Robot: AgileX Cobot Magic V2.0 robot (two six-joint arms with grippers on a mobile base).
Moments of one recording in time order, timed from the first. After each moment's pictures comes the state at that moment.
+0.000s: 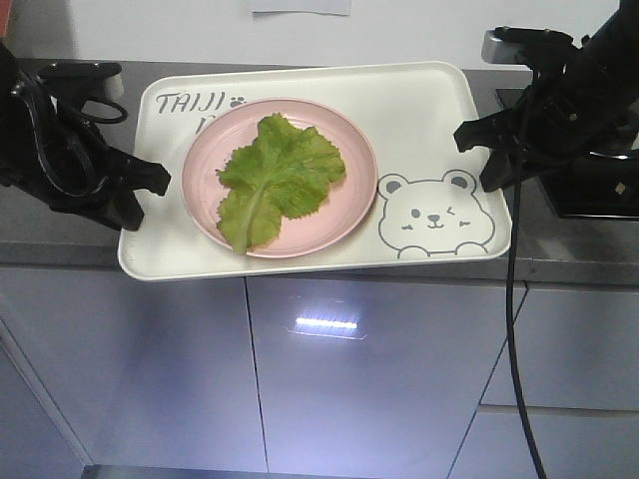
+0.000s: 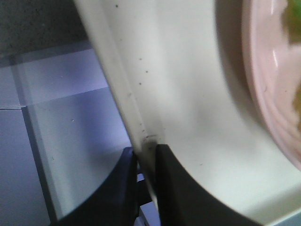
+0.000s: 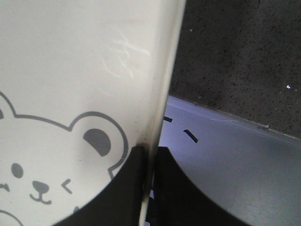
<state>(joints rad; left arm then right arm) -0.22 1.65 -1.59 -0.19 1.23 0.04 0.12 1.79 -1.79 0.24 1.27 -0.16</state>
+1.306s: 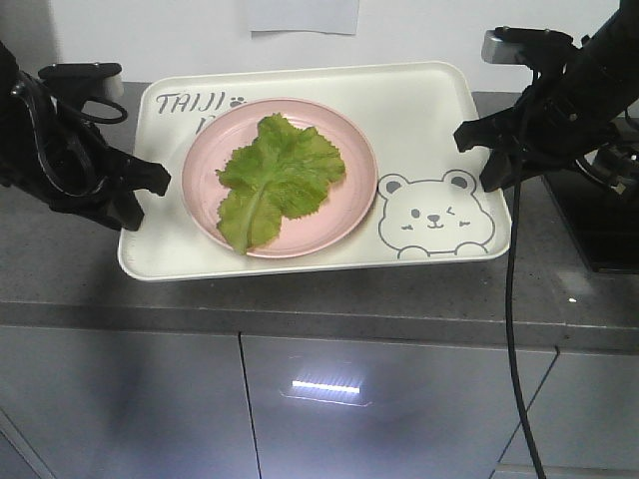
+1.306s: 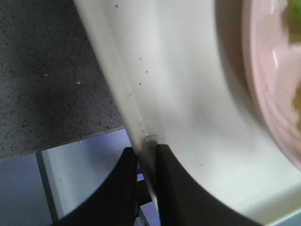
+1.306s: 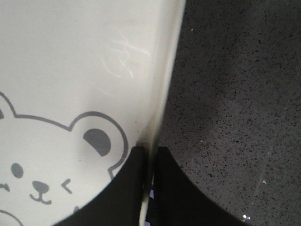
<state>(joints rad) -0.22 1.65 -1.59 -0.19 1.23 0.04 0.12 1.79 -1.79 0.24 1.27 -0.16</state>
